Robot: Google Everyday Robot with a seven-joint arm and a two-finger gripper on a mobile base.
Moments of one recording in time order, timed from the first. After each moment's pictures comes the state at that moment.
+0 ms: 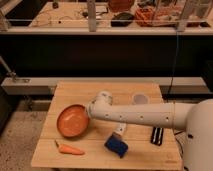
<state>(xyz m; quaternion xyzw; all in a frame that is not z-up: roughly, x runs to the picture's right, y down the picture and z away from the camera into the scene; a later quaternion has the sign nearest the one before) -0.090 0.122 0.850 0.05 -0.21 -0.75 0.63</state>
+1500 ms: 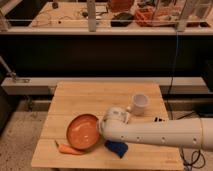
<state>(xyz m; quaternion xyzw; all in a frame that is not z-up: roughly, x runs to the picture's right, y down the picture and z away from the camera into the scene) -0.042 0.204 0.786 0.00 -0.19 -0.72 0.66</state>
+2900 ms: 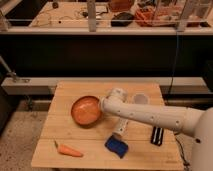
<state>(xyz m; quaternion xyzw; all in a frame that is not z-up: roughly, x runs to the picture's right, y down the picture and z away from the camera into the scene) 0.001 0.114 0.866 0.02 -0.15 -0.68 0.72</state>
